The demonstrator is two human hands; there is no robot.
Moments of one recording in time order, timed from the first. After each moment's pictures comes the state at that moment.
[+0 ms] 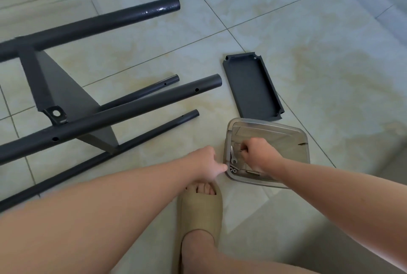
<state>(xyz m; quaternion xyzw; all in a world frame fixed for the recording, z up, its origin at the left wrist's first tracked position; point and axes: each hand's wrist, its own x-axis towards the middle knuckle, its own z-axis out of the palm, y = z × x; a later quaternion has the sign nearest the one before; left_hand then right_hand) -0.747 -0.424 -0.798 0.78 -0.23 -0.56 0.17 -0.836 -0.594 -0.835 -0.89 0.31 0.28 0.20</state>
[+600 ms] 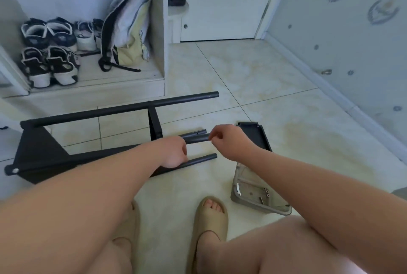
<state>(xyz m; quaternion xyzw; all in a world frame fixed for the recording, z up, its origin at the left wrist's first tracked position) -0.707 -0.262 -0.583 0.90 -0.28 -0.34 0.09 -0.783 -0.433 -0.563 -0.94 0.16 0.09 0.30</state>
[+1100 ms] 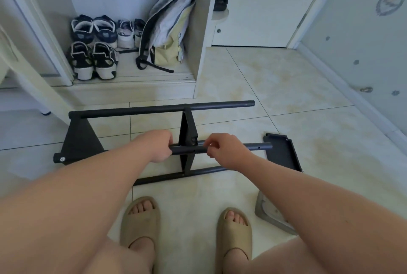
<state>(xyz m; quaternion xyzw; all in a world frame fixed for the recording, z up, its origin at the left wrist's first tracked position) -0.642 -0.153 -0.617 0.95 -0.17 -0.26 0.08 -0.726 -0.353 -0.590 -0.94 0.09 0.16 0.30</state>
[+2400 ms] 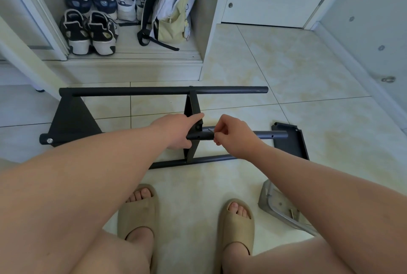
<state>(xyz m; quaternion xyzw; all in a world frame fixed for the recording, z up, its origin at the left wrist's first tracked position) -0.620 -0.190 -0.648 0.93 -0.29 -0.21 0.04 -0.703 -0.362 -0.610 -0.93 0.10 0.13 0.34</state>
